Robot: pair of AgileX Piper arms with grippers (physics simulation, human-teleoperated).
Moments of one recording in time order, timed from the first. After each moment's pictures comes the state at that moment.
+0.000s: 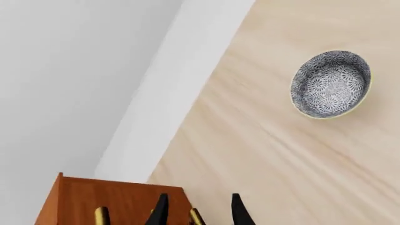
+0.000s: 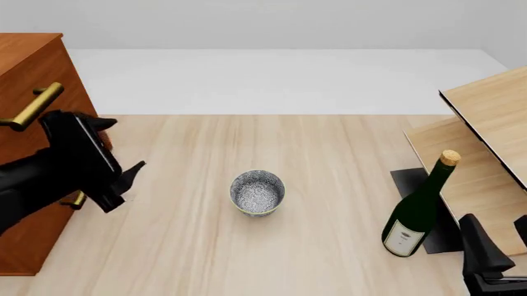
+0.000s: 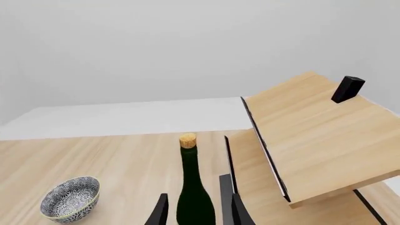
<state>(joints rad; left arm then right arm) -0.26 0.95 -0.63 0.17 0.91 0.01 0.00 -0.01 0.00 0.07</state>
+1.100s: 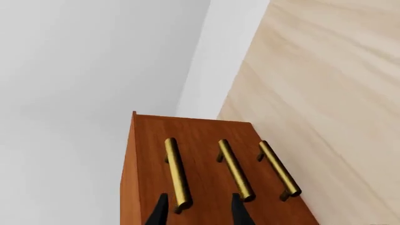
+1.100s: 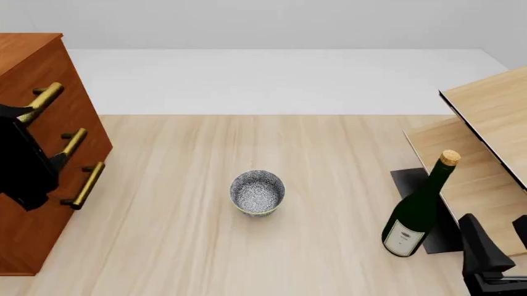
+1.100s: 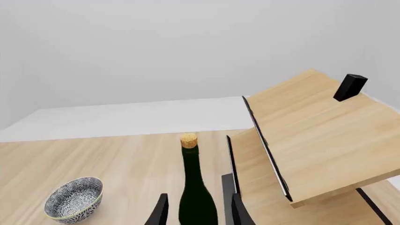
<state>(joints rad) 0.08 0.83 -0.62 0.19 1.28 0.02 0.00 -0.01 0.00 0.08</state>
